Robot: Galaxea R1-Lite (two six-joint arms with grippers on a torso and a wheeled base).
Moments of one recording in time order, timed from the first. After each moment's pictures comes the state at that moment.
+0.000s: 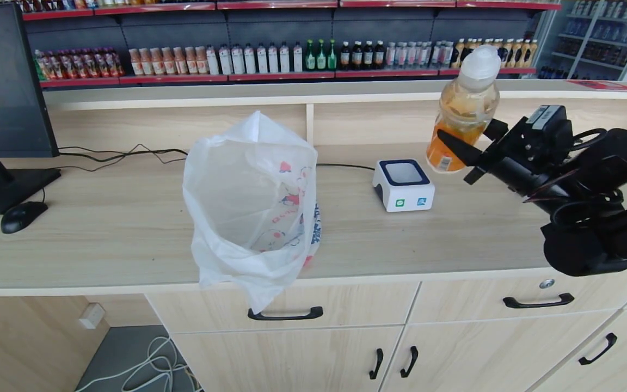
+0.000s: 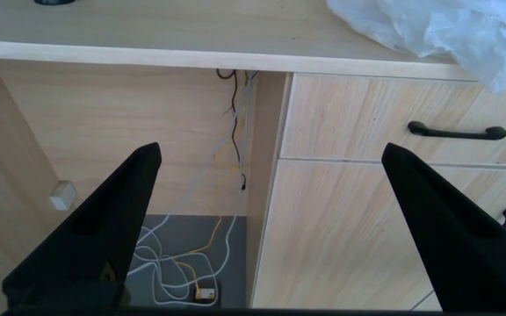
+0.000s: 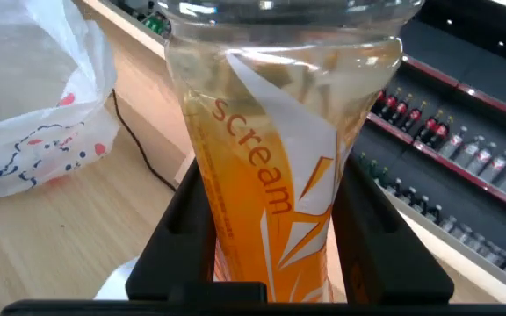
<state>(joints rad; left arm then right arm) 0.00 0.00 0.00 0.00 0.00 0.01 0.08 2.03 -1.03 -1.57 0.62 -0.32</state>
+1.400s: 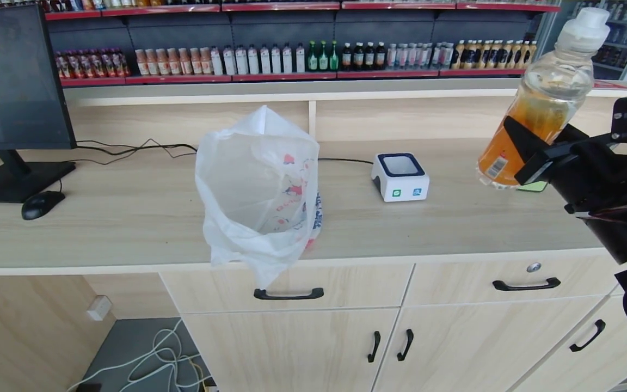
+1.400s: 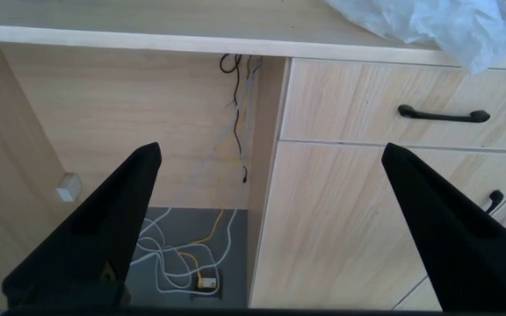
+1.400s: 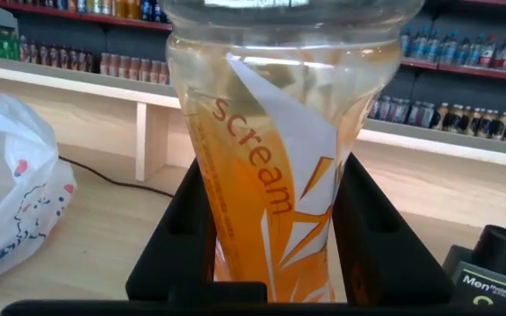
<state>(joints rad) 0.00 0.00 0.00 0.00 0.00 0.01 0.15 1.72 -0.65 -1.57 0.11 -0.15</state>
